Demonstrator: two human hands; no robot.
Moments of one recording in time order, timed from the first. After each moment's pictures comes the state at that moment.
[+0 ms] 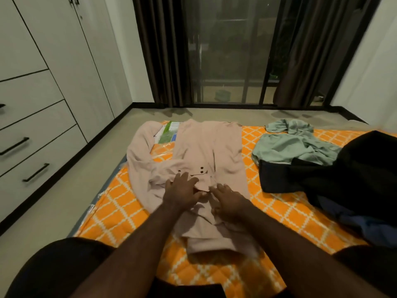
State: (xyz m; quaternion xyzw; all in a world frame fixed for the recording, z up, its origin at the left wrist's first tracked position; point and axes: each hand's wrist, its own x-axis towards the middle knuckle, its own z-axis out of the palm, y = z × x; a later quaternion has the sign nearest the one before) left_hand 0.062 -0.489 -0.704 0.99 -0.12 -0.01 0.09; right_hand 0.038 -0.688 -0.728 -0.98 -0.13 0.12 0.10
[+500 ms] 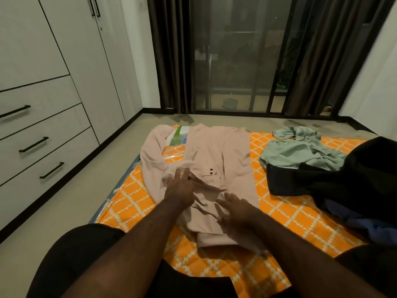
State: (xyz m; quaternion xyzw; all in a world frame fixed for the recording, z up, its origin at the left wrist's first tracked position) left_hand 0.049 -0.463 -0.686 0.99 -0.10 -0.01 0.00; right_hand 0.003 -0.675 -0.704 -0.97 -0.16 0.17 0.06
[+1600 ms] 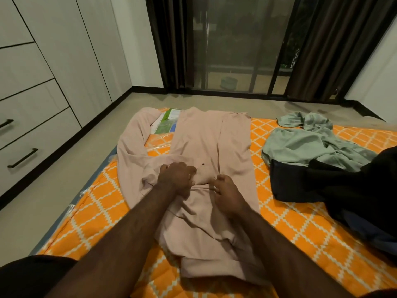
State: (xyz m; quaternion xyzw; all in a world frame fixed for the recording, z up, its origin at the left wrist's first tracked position) left_hand 0.162 -0.485 -0.720 0.99 -0.13 -0.08 0.02; right_hand 0.092 -0.675 -0.747 -0.93 -0.09 0.03 0.34
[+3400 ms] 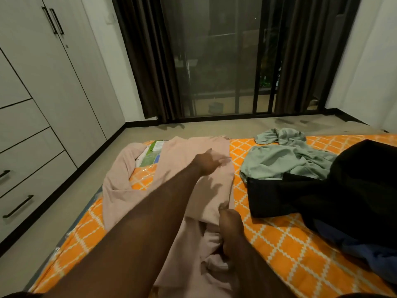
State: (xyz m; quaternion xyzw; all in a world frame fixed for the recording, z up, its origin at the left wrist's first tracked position) left_hand 0.202 -0.650 -0.612 0.96 -0.16 -0.09 0.21; right_hand 0.079 -0.709 -0.752 -0.70 0.31 -0.04 0.65
